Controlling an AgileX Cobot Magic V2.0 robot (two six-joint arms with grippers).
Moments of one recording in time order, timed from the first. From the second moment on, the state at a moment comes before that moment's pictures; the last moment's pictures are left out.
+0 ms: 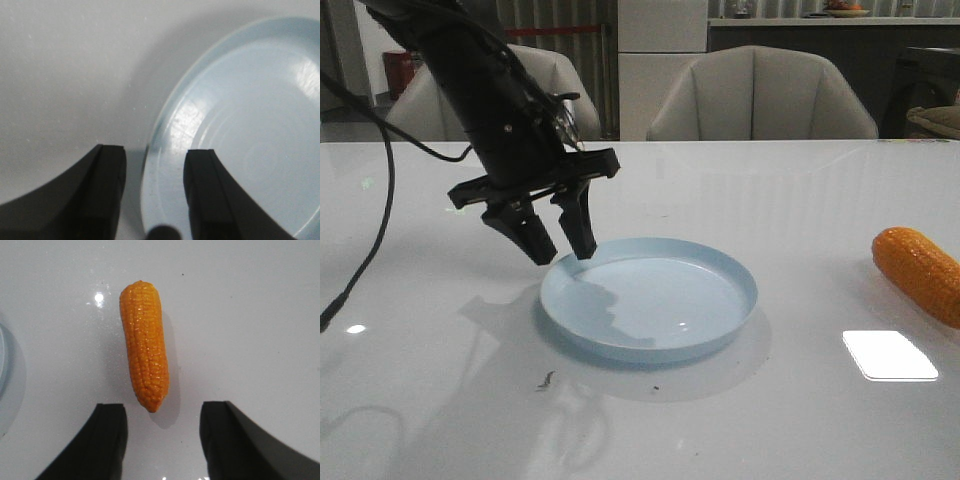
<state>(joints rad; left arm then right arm) -0.42 2.17 -1.73 -0.37 0.97 0.12 0.01 1.17 -0.72 -0.01 0.48 0.15</state>
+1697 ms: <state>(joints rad) -0.03 0.72 -0.56 -0.25 0.20 0.37 0.01 1.55 -1.16 -0.06 0.72 0.10</state>
